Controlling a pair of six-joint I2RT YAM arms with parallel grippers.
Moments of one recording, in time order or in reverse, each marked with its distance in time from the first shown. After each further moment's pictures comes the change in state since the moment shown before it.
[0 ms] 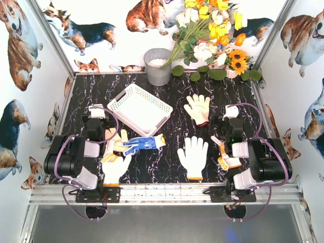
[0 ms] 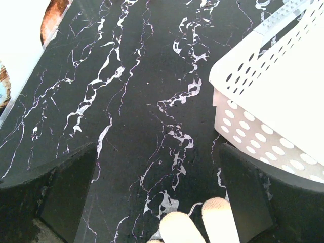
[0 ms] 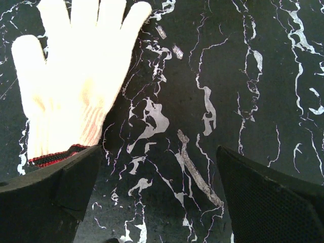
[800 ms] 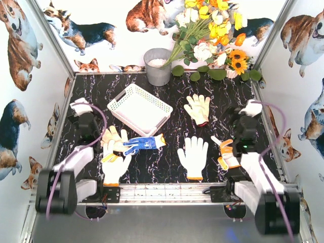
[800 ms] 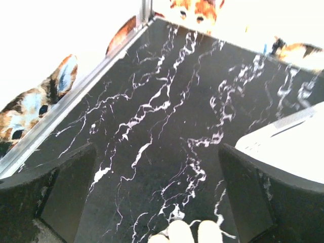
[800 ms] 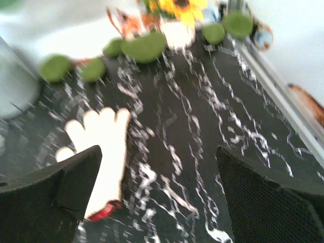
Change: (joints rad) left arm 0.002 -0.387 0.096 -0.435 -0.248 -0.193; right arm -0.005 -0.528 0.074 -0.407 0.237 0.180
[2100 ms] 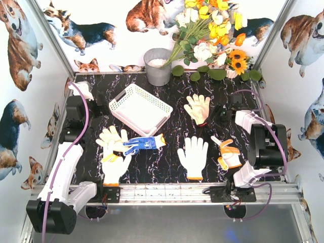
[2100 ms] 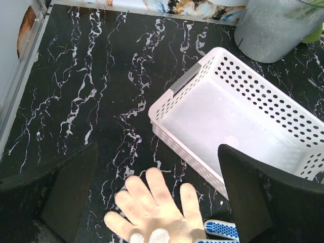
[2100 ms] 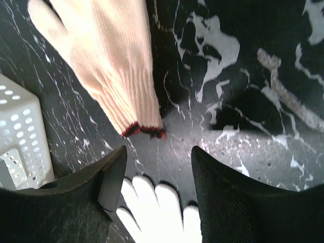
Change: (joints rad) left arm -0.011 -0.218 0.449 -0.830 0.409 -0.019; right arm -0.040 0.665 0.546 -0.777 -0.544 0.378
